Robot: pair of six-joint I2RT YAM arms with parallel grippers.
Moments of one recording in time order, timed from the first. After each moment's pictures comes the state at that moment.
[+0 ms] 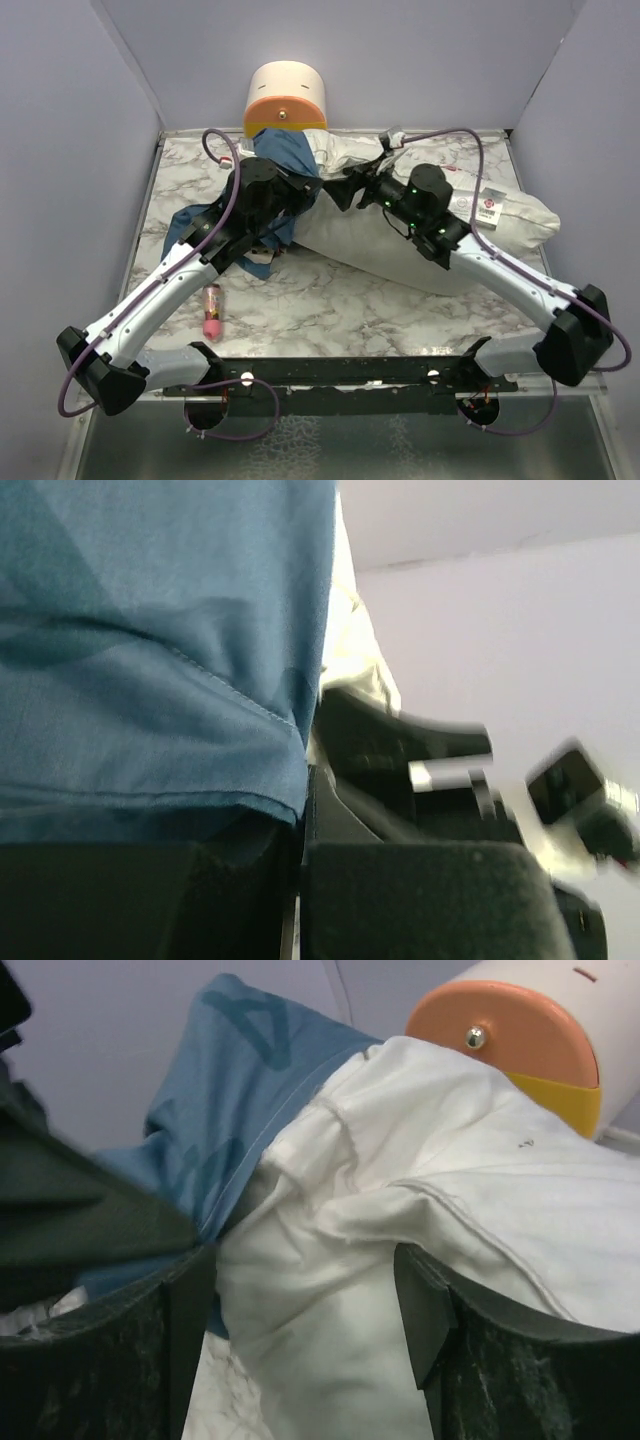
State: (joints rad) left arm -0.71 1.20 1.28 -0.41 -0.21 -1.34; right arm 0.69 1.38 1.07 0.36 -0.16 0.35
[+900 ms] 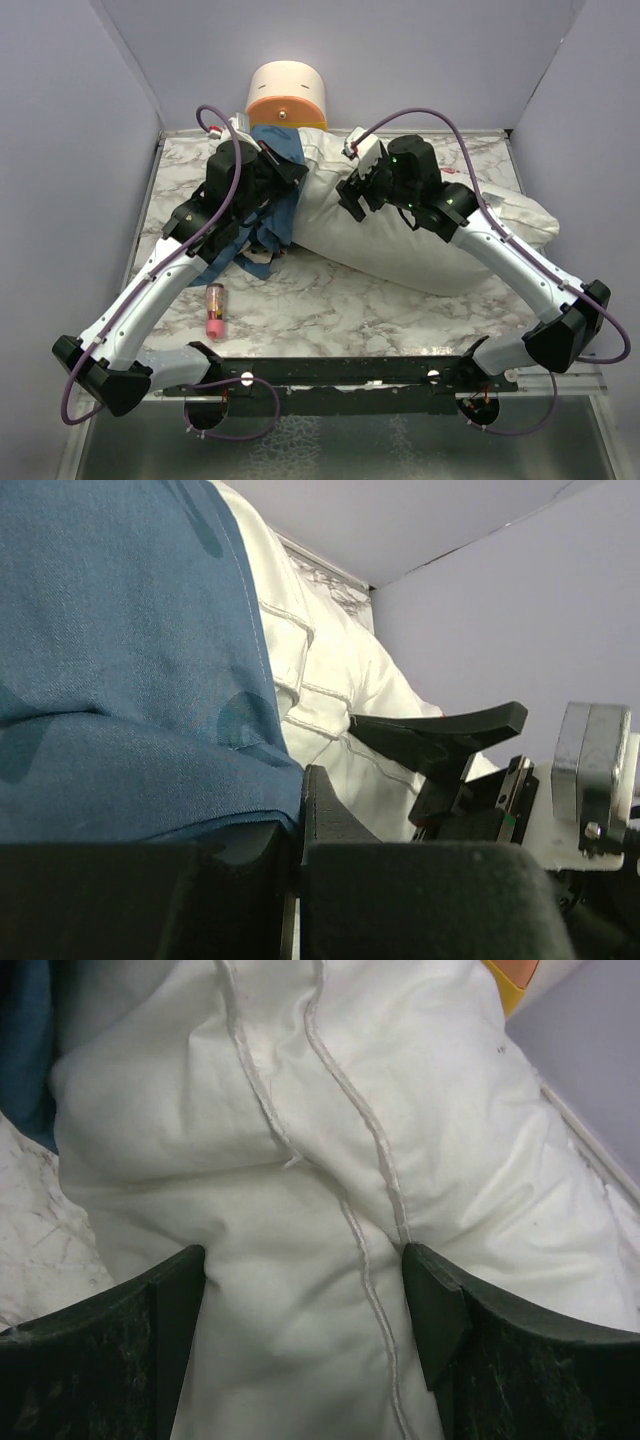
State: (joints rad) left arm -0.61 1.20 1.38 -0.47 -0.12 -0.96; right arm 0.69 1.42 1.45 -0.46 -0.07 -0.25
